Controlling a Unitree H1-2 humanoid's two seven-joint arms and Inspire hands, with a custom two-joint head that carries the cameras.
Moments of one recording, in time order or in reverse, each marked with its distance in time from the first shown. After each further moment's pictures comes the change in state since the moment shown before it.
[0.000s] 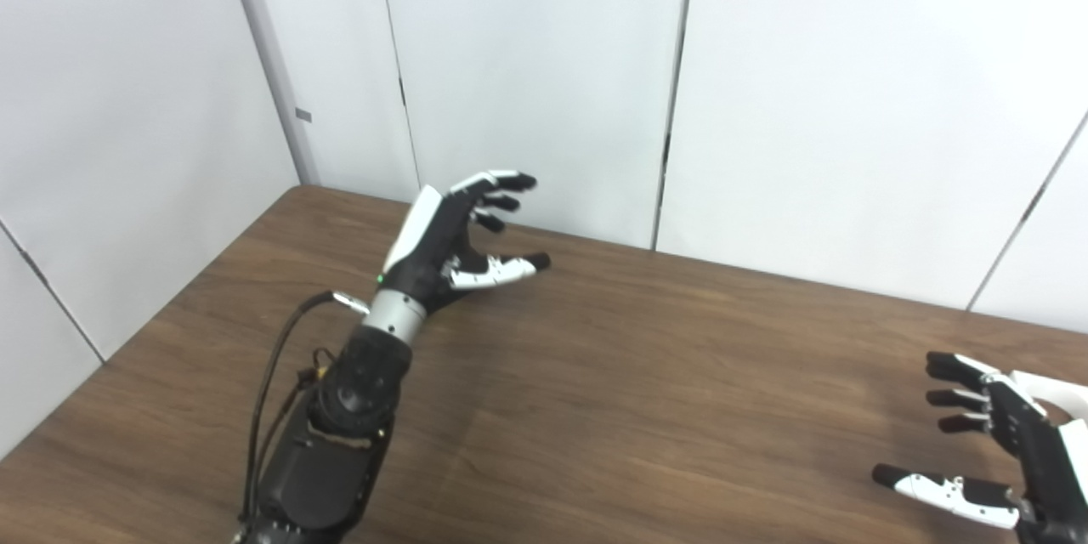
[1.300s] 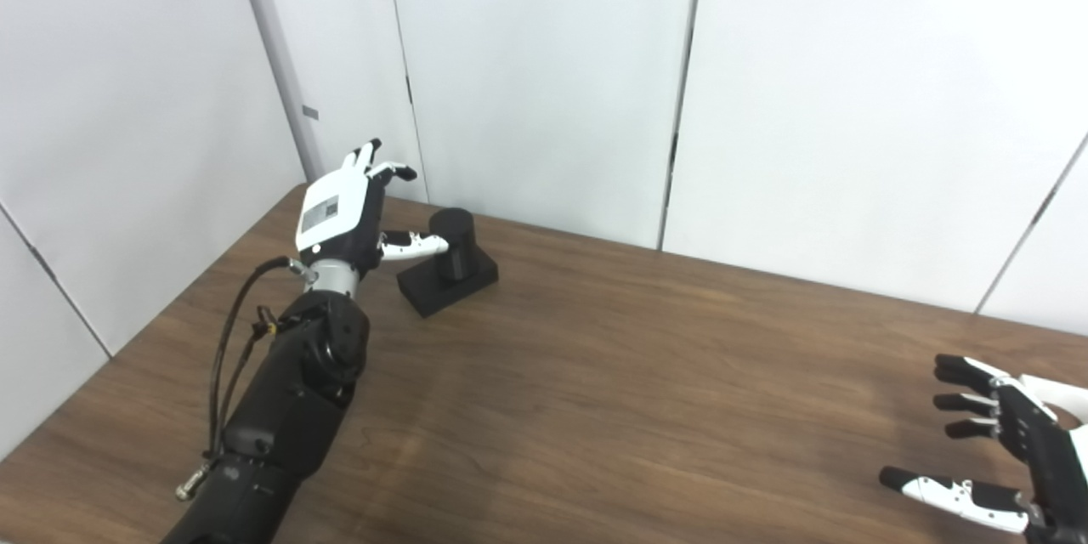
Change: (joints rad) left arm -0.067 0.159 -0.102 0.222 0.443 0.315 0.162; right arm 0.001 -0.002 -0.002 -0.009 0.015 0.016 0.006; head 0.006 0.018
